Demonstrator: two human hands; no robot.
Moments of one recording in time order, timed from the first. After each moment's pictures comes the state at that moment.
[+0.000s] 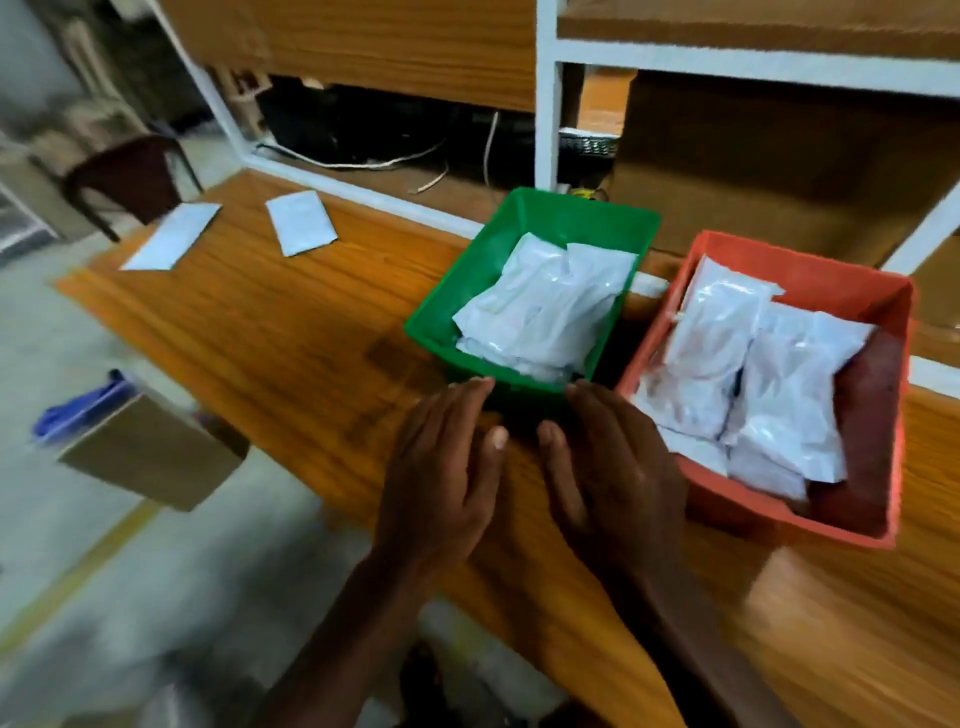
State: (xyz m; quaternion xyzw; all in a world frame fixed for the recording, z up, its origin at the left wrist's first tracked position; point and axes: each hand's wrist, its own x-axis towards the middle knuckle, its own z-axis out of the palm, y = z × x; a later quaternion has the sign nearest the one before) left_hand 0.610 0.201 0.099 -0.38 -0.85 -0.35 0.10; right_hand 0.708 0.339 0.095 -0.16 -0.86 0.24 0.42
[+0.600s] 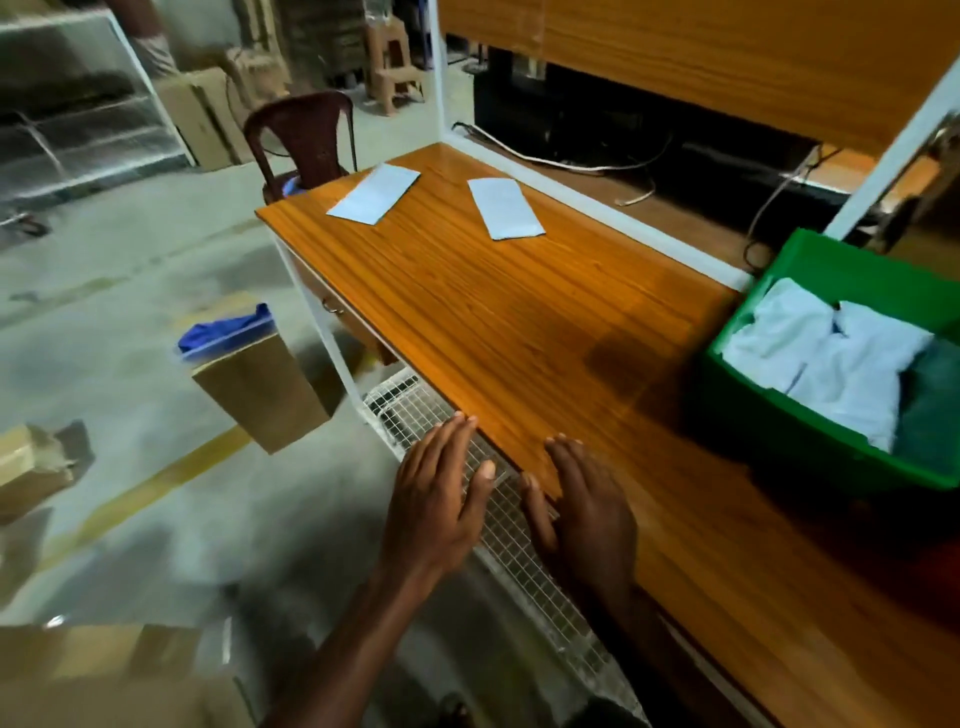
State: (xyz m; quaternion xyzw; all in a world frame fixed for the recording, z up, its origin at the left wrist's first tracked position) left_hand 0.485 -0.070 0.009 -0.20 -0.92 -0.34 0.05; right_hand 0.548 0.095 0.004 -0.08 -0.94 0.24 0.23
